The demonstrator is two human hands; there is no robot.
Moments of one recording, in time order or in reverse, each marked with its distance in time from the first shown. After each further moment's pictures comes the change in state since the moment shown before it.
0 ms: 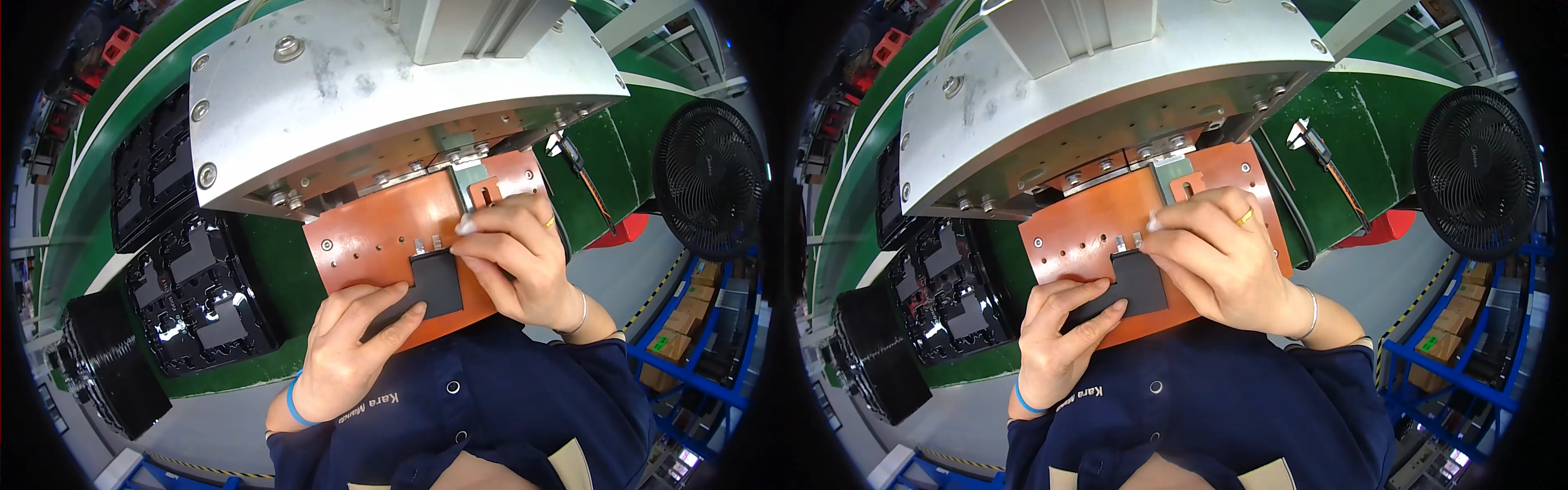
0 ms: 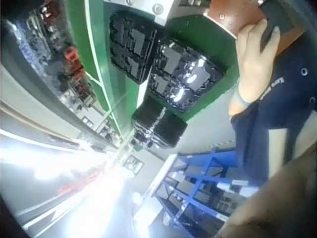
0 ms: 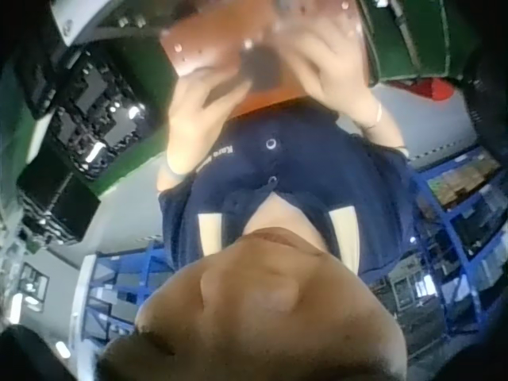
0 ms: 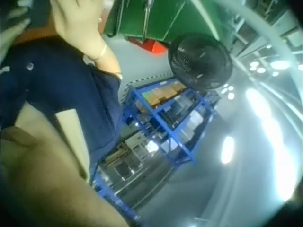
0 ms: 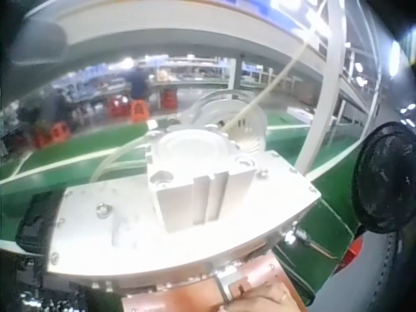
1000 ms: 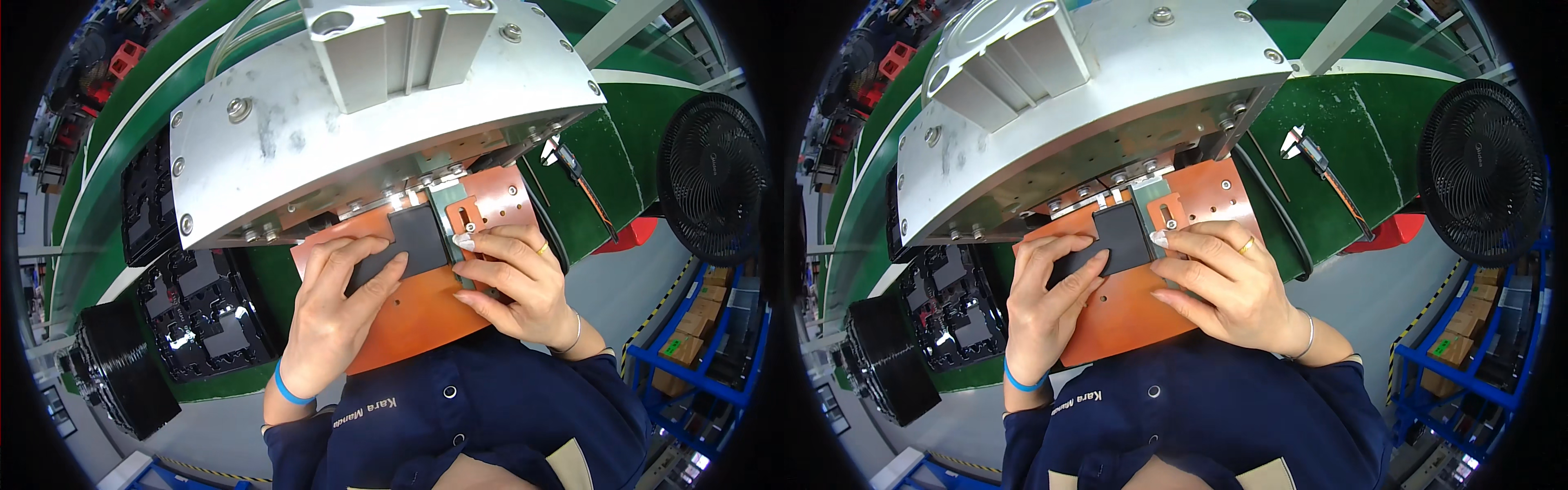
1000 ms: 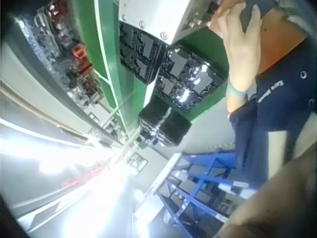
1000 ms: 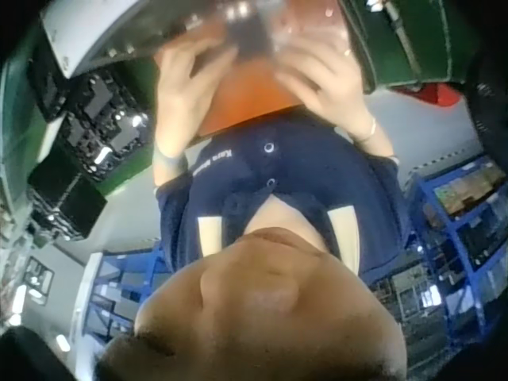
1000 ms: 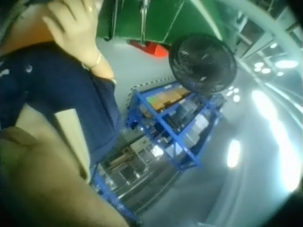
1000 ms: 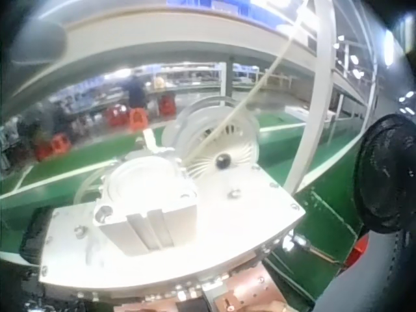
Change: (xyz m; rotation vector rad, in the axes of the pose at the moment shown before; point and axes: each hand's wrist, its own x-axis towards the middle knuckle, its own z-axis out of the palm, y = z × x) left_hand 0.047 -0.012 0.001 0.093 -0.032 -0.005; right_hand -0.022 0.009 -0.009 0.063 0.076 0.049
